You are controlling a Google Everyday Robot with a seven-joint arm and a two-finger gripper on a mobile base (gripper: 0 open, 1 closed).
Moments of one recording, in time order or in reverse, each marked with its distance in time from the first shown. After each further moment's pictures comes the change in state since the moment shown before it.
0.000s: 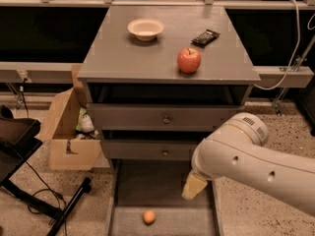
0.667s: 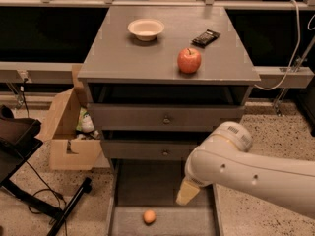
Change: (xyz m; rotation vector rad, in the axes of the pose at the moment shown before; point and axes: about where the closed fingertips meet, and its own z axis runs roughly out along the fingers) arm -0.003 0.015 0.031 -0.025 0.007 0.003
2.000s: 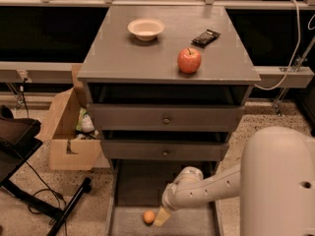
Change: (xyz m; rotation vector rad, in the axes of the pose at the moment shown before) arm -0.012 0.095 0.313 -0.266 -0.143 0.002
